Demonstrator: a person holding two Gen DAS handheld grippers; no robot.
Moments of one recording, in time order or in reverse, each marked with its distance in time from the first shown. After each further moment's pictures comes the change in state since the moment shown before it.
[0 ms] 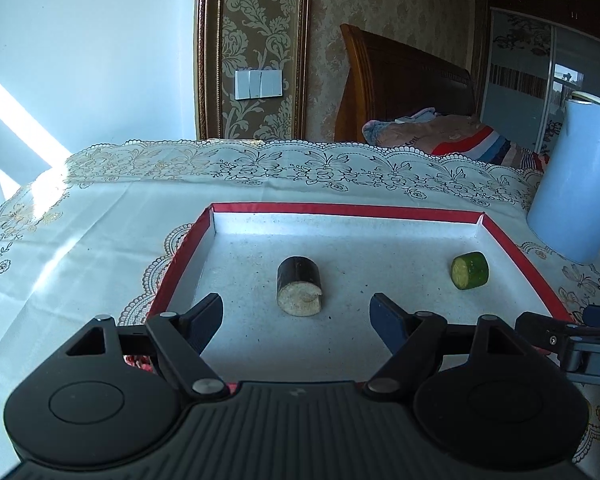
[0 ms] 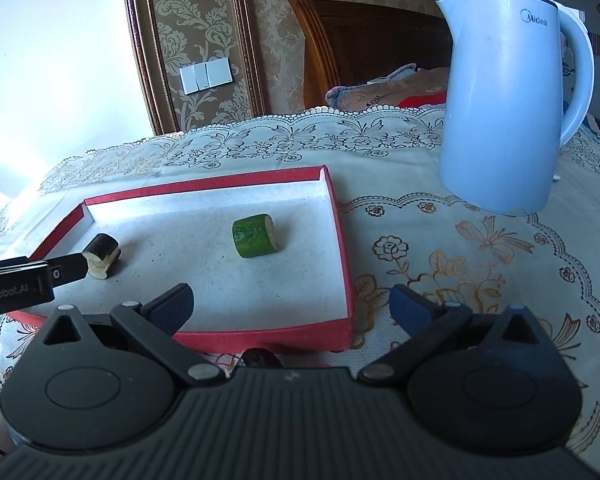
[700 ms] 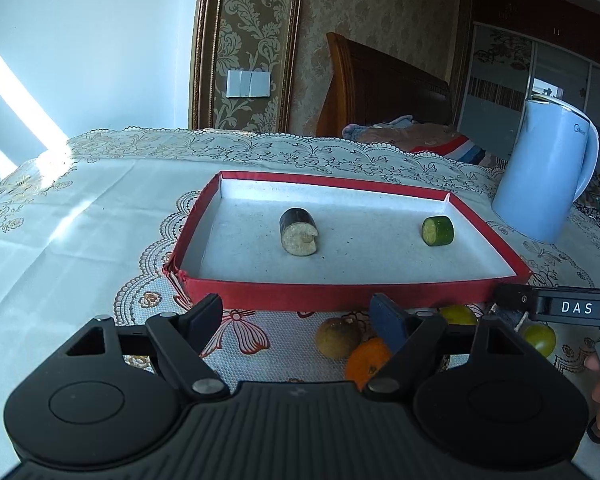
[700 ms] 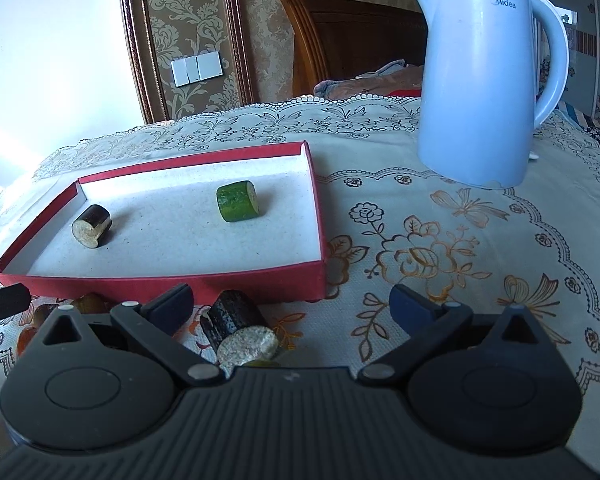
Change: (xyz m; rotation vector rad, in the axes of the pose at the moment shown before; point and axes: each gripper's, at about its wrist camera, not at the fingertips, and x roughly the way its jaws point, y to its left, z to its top) left arm -0.048 0.022 -0.046 -0.014 -0.022 -0.094; right arm -0.018 -0.011 -0.028 0.004 0.000 -0.034
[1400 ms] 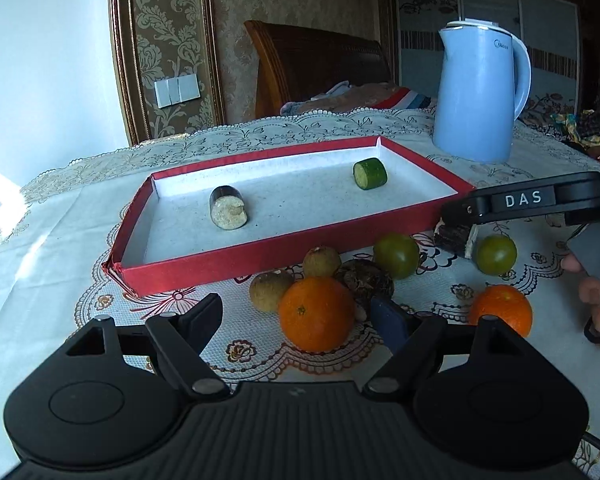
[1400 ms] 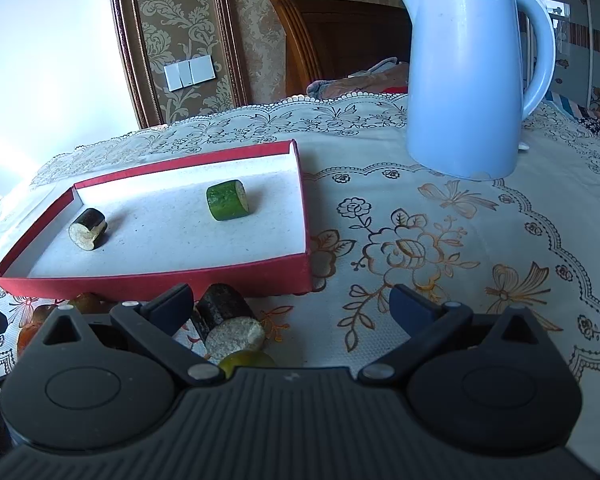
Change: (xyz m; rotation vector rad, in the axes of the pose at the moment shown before) left arm 0.000 -0.041 -0.024 0.253 0.051 -0.054; right arm -0.002 -0.007 -0.002 0.029 0.003 -0.002
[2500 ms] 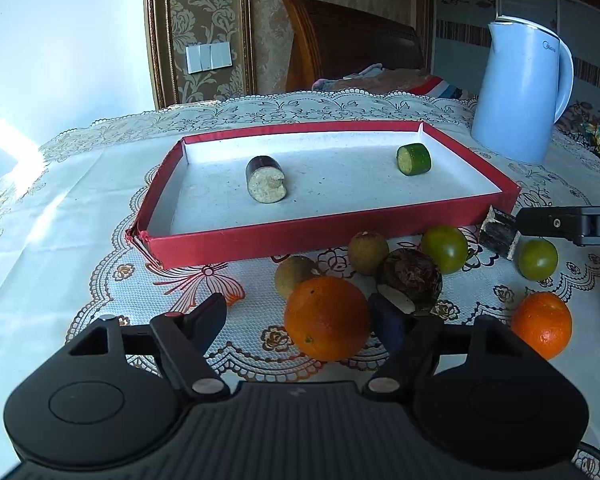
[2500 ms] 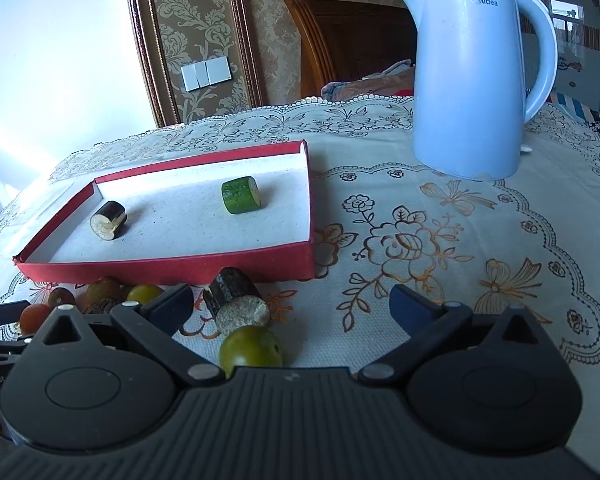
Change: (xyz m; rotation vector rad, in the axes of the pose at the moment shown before) left arm 0.011 0.021 -0.001 -0.088 0.059 0.039; right arm -0.031 -0.011 -0.010 -0.030 -0.022 0.057
